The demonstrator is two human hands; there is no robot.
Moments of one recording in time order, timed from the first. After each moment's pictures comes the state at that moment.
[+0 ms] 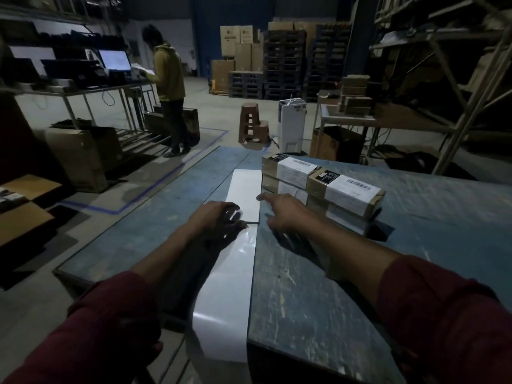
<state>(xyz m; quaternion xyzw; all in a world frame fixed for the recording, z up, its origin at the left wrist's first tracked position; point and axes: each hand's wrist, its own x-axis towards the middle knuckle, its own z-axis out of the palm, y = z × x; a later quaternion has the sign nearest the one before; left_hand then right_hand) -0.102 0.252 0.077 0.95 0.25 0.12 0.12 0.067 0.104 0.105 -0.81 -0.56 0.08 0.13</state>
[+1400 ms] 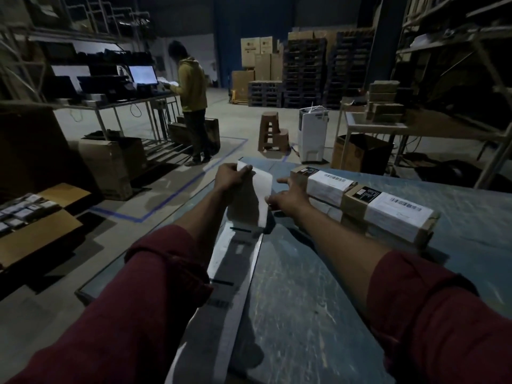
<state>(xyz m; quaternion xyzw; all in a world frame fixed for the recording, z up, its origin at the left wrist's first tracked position) -0.026 0.381 0.110 0.70 0.35 0.35 0.52 0.088 0.224 0.093 -0.74 -0.33 0.26 0.53</state>
